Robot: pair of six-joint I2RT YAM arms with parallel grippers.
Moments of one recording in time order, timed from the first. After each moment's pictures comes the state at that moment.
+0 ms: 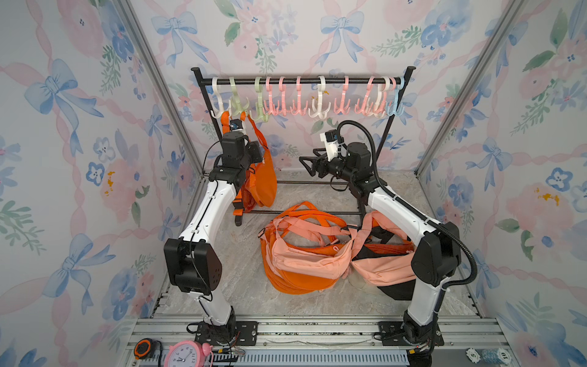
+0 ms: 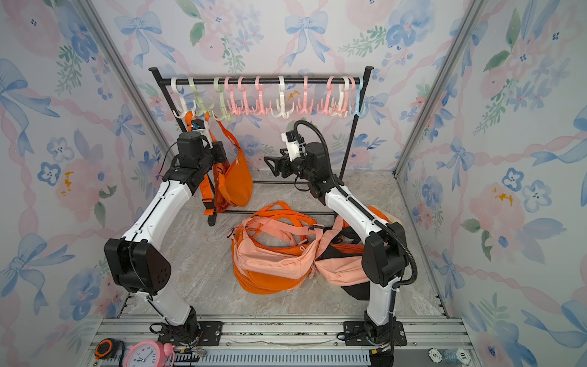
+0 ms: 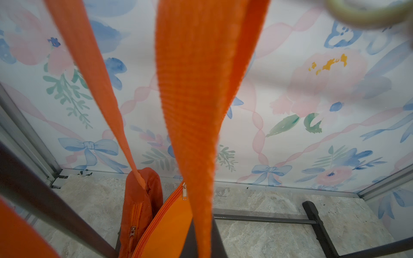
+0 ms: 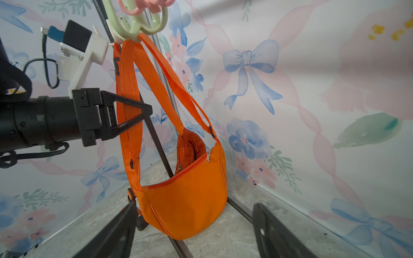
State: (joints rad) left arm -0.16 1.72 1.73 -0.25 -0.04 -0.25; right arm 0.49 1.89 1.72 0.10 -0.39 0.16
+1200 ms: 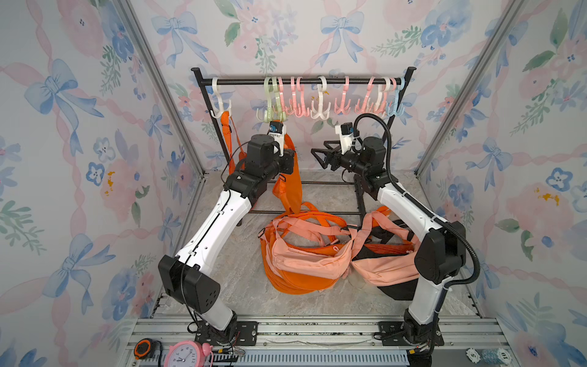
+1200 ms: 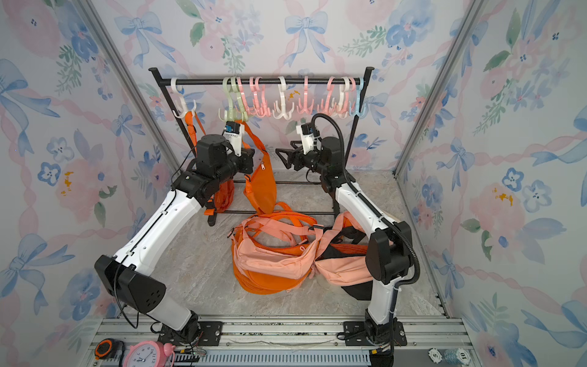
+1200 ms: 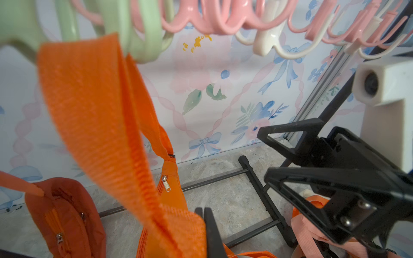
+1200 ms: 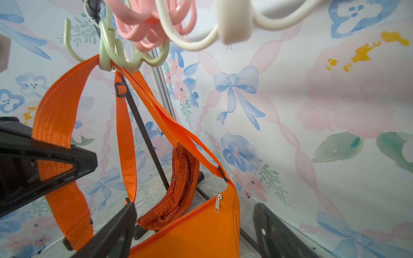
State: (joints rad) left arm -0.41 1.57 1.69 -0.40 -0.02 -0.14; right arm 0.40 1.91 1.77 0.17 -0.53 0.20
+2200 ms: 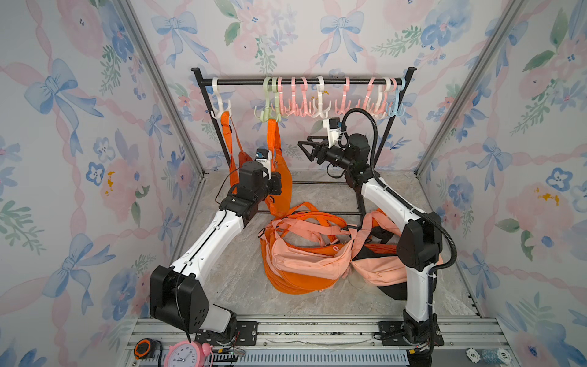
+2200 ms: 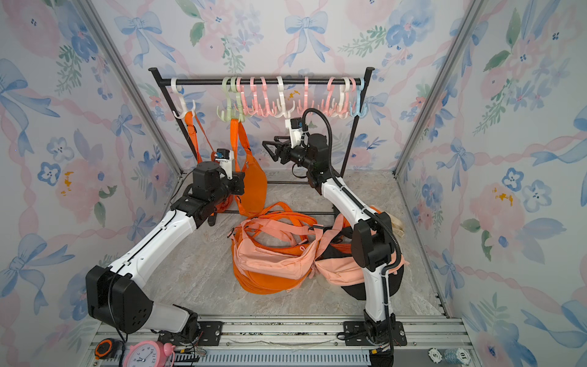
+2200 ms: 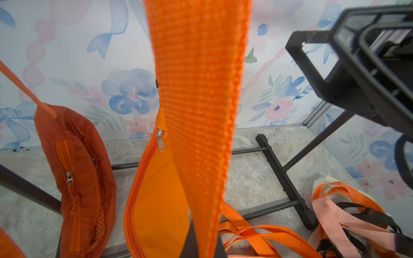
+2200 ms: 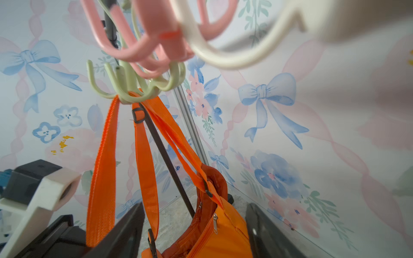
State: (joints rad) left arm -0.35 1.44 1.29 -0.17 0.01 -0.21; right arm 0.46 2.07 1.96 0.28 -0.57 0.40
